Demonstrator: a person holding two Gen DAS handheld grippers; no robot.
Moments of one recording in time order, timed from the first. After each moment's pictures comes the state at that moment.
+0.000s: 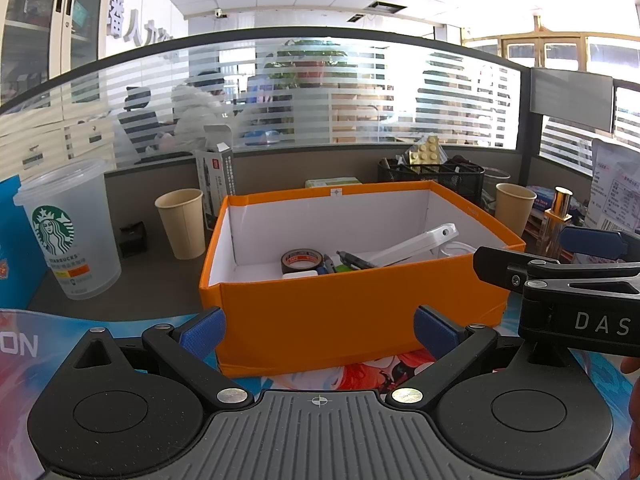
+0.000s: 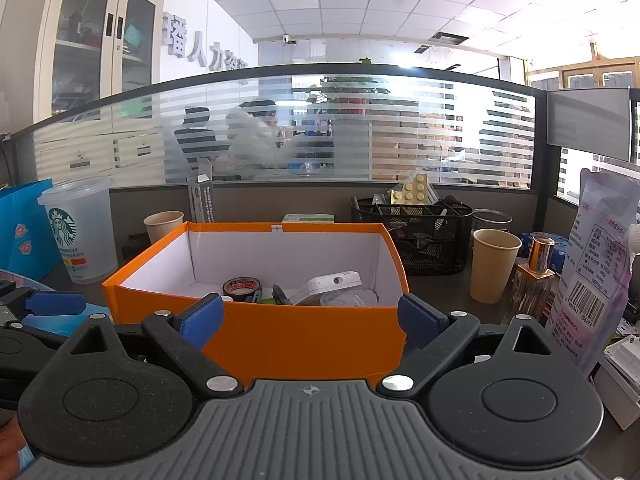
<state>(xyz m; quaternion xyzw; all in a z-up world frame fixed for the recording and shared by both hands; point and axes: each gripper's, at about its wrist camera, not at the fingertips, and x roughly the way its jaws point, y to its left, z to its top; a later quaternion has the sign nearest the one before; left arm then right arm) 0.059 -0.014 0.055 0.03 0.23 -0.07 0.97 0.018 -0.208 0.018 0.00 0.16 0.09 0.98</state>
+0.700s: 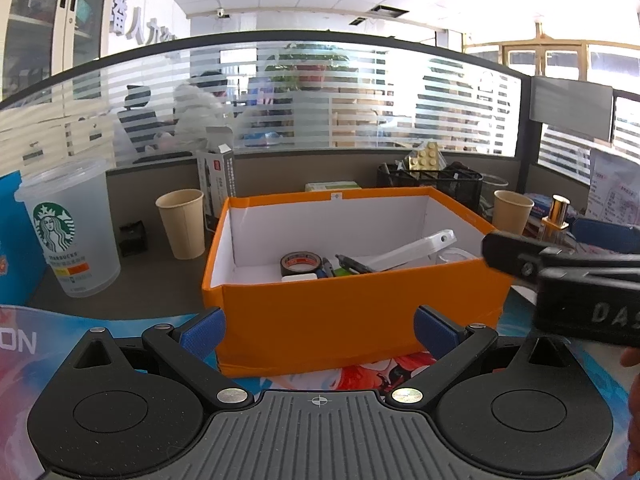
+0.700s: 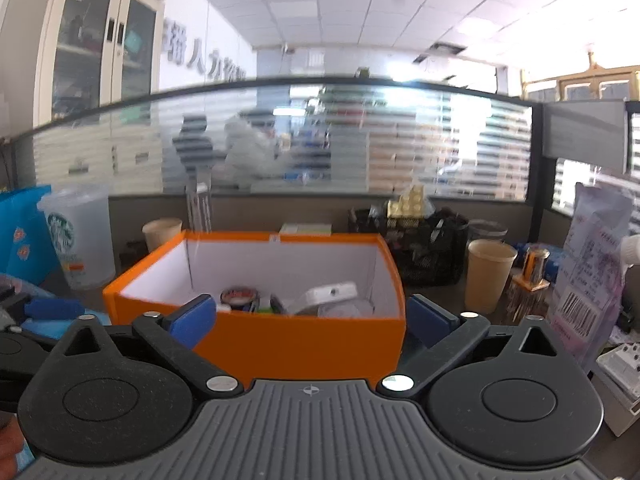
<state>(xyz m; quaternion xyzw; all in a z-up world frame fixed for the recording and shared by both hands) 0.056 -0.010 0.057 0.02 0.23 -0.07 0.97 0.008 -0.210 0.023 0.00 0.13 0.08 0.99</state>
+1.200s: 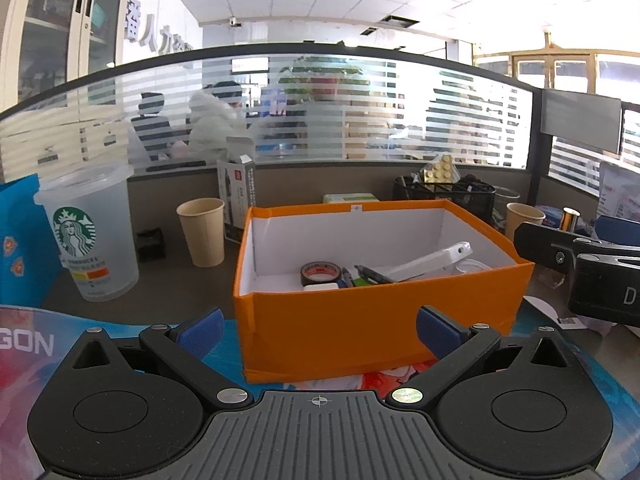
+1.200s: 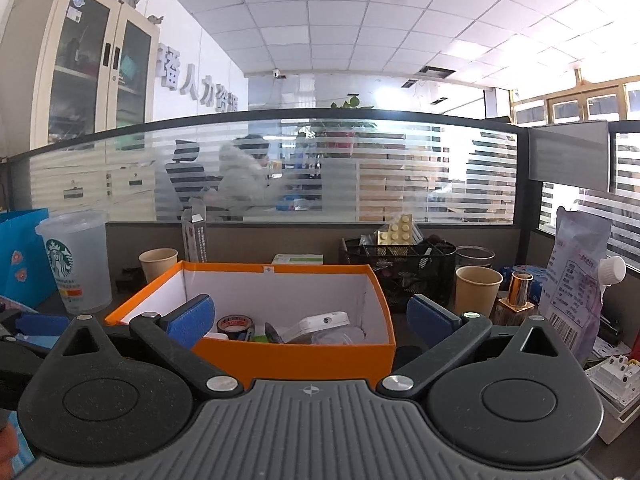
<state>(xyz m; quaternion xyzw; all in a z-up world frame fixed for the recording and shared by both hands) 0.047 0.005 0.064 0.02 0.21 -0.05 0.98 -0.003 -0.204 0.032 0.00 0.10 0.06 0.99</state>
